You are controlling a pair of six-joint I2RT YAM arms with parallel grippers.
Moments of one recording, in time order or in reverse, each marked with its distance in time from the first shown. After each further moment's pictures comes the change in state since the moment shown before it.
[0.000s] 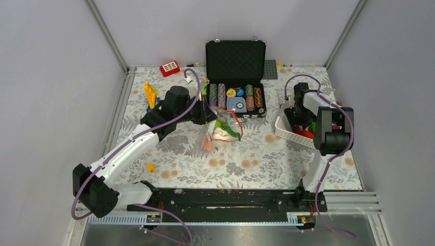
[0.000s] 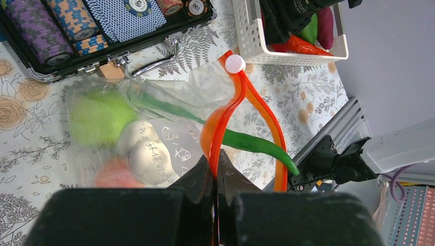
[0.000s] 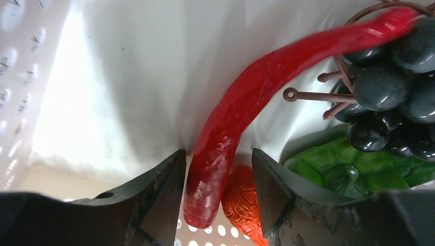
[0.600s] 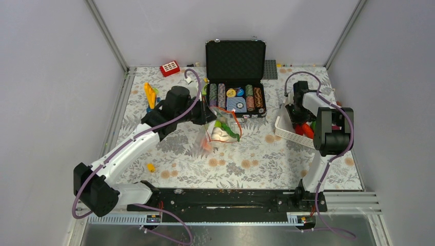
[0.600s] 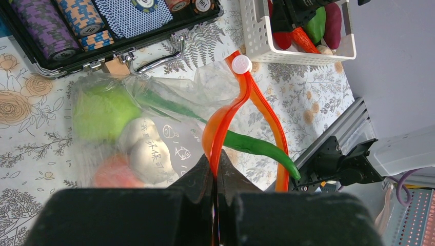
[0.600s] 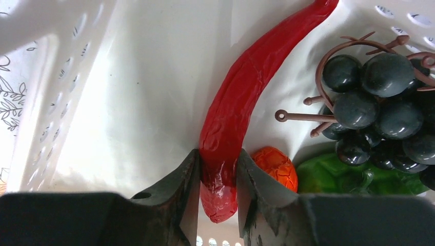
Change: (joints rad) left arm 0.000 0.009 0.000 -0.011 -0.018 0.003; right arm 0.014 -0.013 -0.012 0.097 -0.012 0.034
